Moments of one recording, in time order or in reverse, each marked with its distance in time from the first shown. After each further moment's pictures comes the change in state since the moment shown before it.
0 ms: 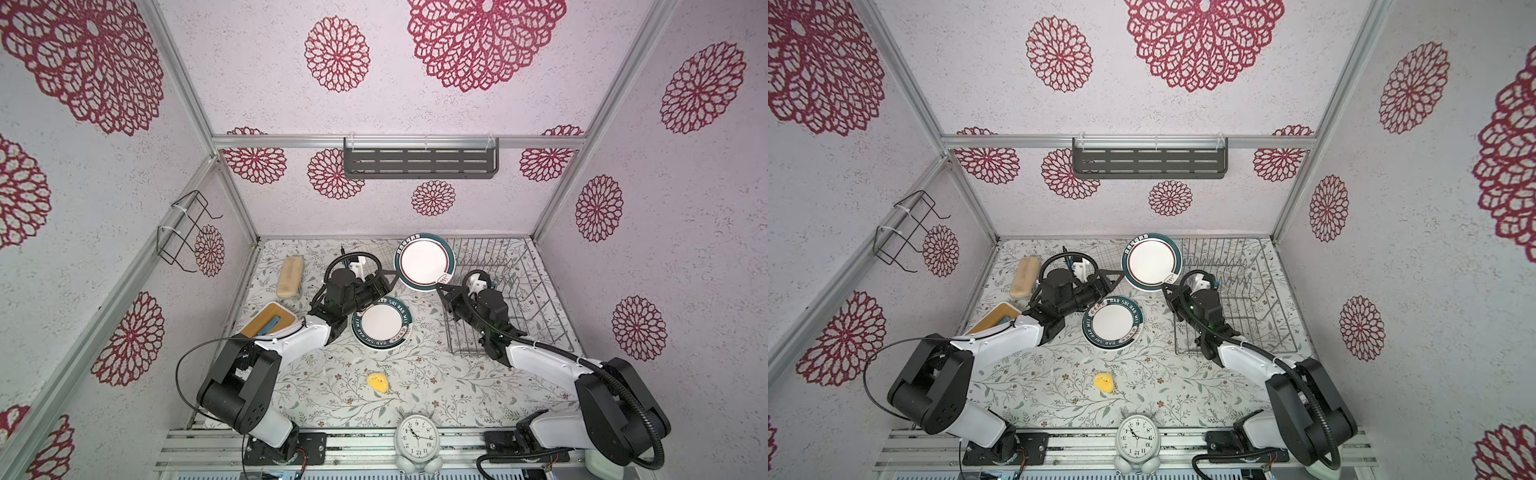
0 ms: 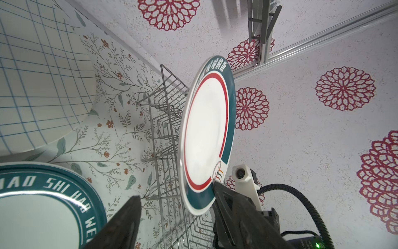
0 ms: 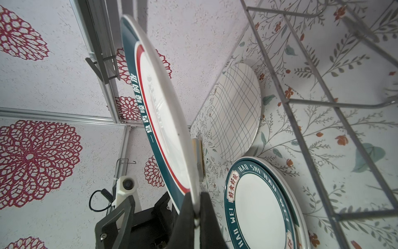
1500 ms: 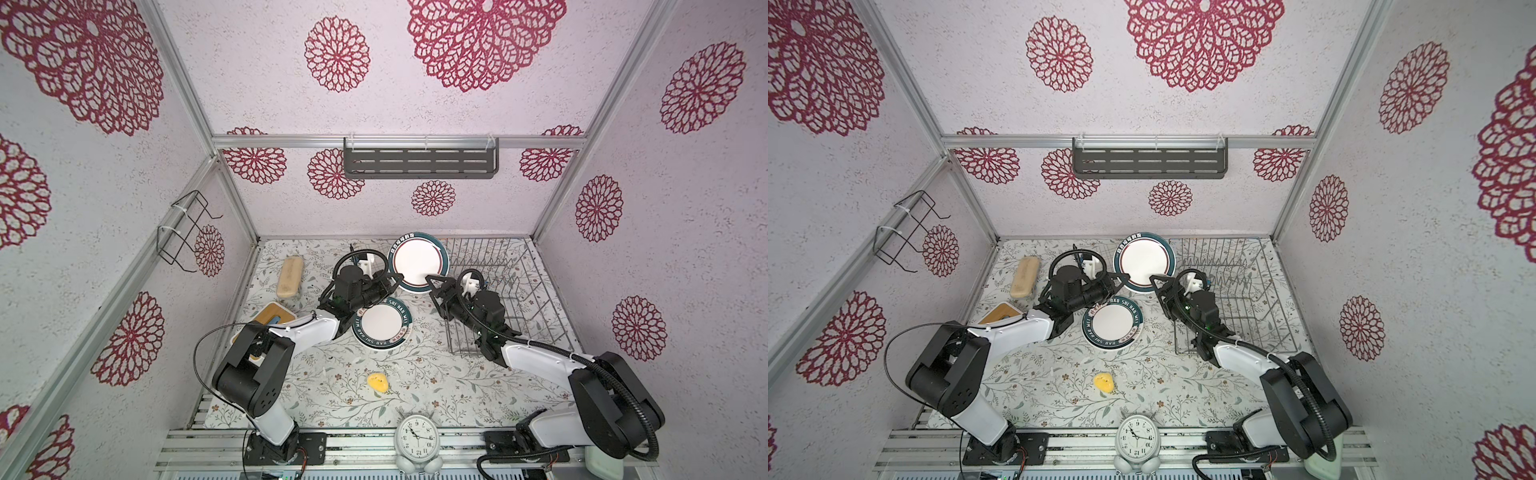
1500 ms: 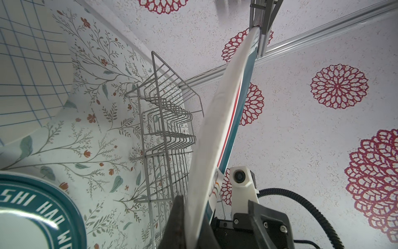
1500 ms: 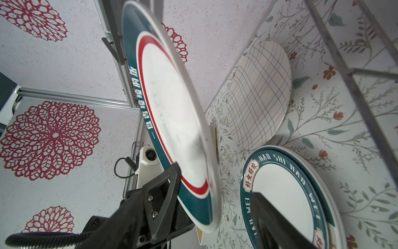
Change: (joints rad) left arm -0.007 0.098 0.060 0.047 0.043 -0.052; right arm 0.028 0.035 -0.001 0.112 -0.065 0.025
